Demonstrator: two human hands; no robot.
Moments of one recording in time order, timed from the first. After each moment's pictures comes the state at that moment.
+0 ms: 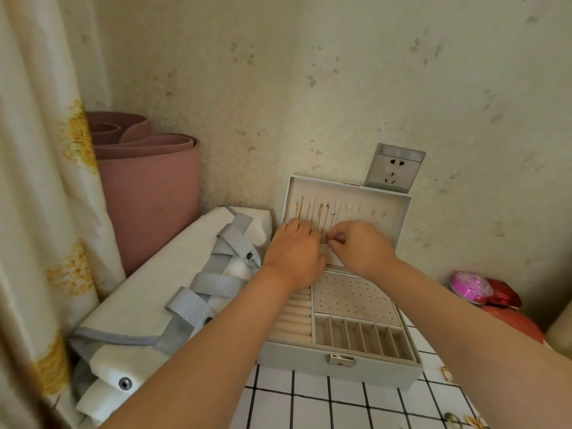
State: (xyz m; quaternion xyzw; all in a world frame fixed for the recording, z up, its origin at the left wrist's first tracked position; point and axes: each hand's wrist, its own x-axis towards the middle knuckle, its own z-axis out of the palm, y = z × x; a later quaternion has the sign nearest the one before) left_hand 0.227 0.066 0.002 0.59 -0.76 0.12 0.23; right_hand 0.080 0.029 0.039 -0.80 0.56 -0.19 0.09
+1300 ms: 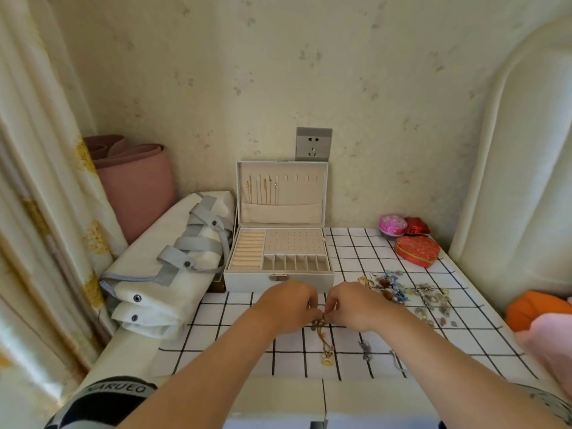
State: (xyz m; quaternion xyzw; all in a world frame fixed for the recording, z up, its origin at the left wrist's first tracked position) left_hand 0.111 0.246 -0.018 0.57 -0.80 -0.15 0.08; right_hand -0.058 0.222 -0.012 -0.80 0.56 0.01 0.21
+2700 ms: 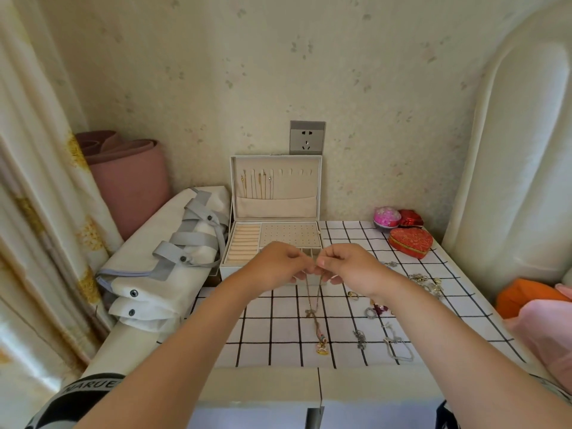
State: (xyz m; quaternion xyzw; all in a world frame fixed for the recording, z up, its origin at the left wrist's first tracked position) left_hand 0.124 0.236 0.030 0.56 -0.63 -0.44 0.31; right_hand -0.061 0.218 0.023 -0.69 0.49 -0.27 0.46
